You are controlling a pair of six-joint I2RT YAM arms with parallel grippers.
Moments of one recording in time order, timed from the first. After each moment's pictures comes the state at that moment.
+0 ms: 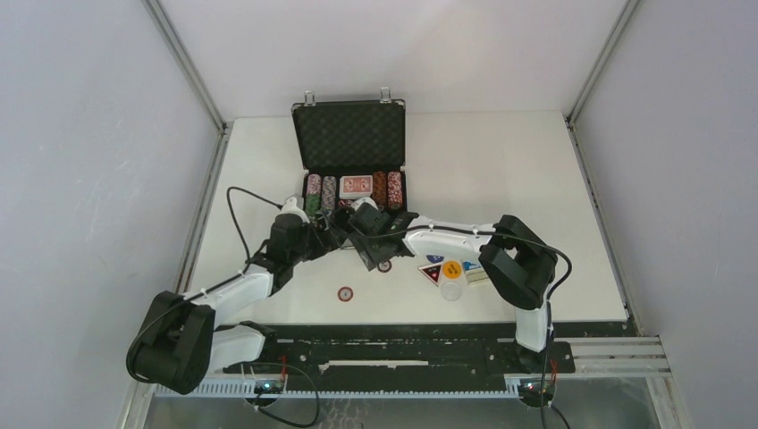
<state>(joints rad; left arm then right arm) -0.36 1.18 0.39 0.21 0.06 -0.72 0.98 1.91 1.32 -0.50 0.20 0.31</state>
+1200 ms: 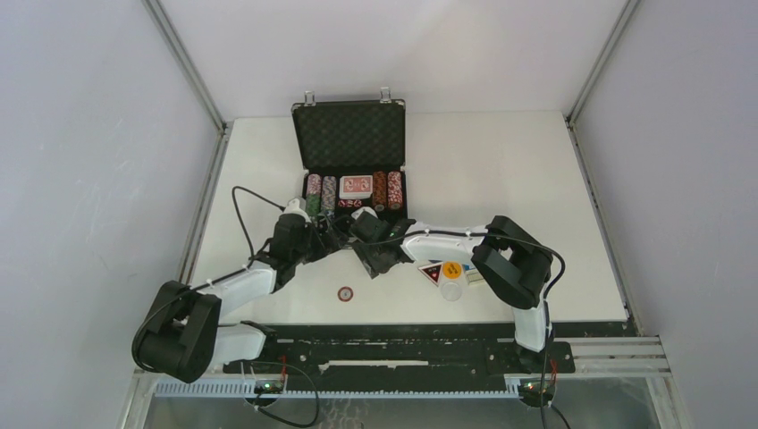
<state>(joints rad) -0.36 1.25 0.40 0.21 0.06 -0.72 1.00 1.94 1.27 -0.47 0.16 0.33</state>
